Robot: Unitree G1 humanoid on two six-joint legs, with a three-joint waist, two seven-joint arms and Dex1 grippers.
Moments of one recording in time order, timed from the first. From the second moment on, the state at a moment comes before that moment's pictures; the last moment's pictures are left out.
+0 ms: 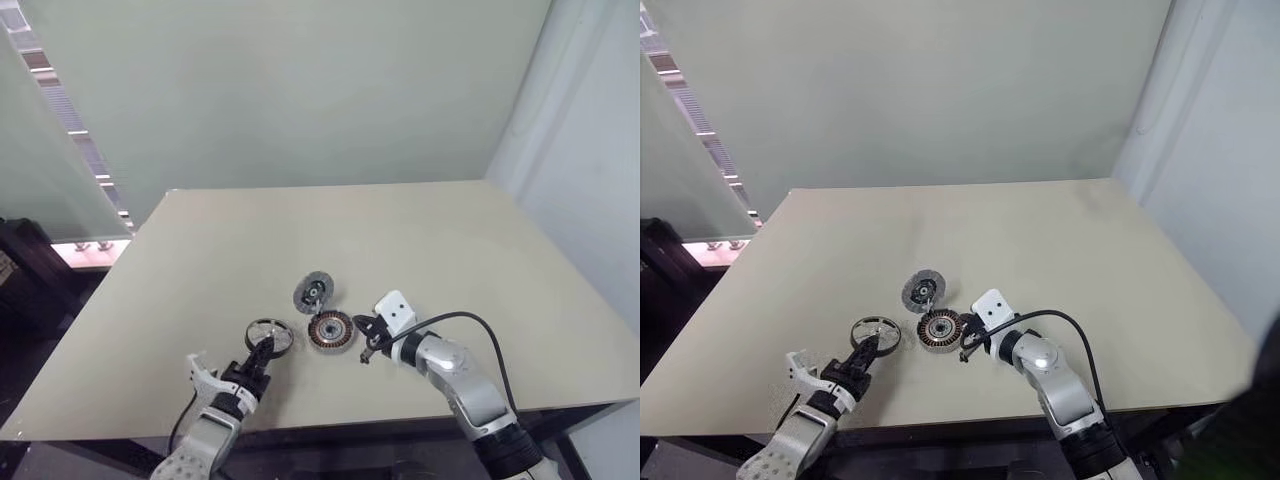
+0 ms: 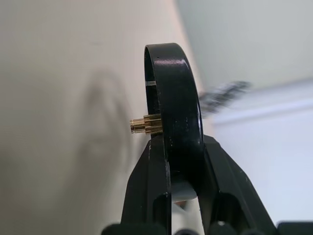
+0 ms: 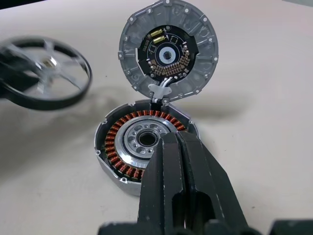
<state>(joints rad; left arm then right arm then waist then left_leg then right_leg) 0.20 -0.03 0.44 -0.17 -1.18 0.76 -0.21 -0.21 -0.18 0.32 -0.04 0.03 0.40 0.52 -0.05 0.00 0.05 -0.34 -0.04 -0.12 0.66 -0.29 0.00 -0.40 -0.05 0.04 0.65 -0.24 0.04</state>
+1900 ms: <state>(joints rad) -0.13 -0.08 0.25 0.21 -1.00 0.74 -0.27 -0.10 -0.21 0.29 -0.17 0.03 0.45 0.42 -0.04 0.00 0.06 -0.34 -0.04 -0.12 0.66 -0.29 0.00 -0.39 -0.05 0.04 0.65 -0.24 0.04</state>
